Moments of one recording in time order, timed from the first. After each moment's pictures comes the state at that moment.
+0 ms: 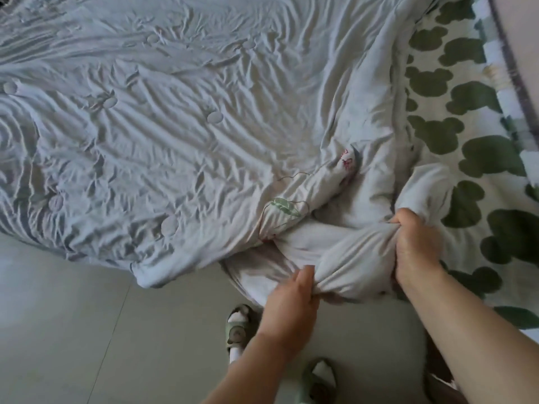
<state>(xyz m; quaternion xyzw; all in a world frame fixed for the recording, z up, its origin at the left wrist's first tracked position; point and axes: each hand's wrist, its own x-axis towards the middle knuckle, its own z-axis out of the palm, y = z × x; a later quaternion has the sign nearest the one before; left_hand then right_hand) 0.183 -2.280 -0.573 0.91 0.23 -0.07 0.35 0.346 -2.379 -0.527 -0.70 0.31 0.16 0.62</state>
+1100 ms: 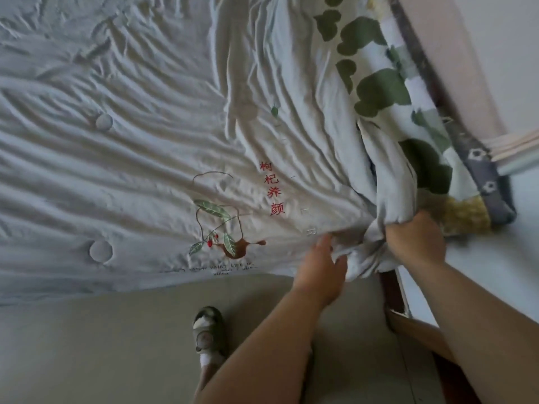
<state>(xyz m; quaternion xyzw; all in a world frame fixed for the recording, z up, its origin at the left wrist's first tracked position) 0.283 -2.443 -0.628 0.81 0.21 -0.24 0.49 0.372 -2.574 -0.604 -0.93 0.22 0.18 0.21</state>
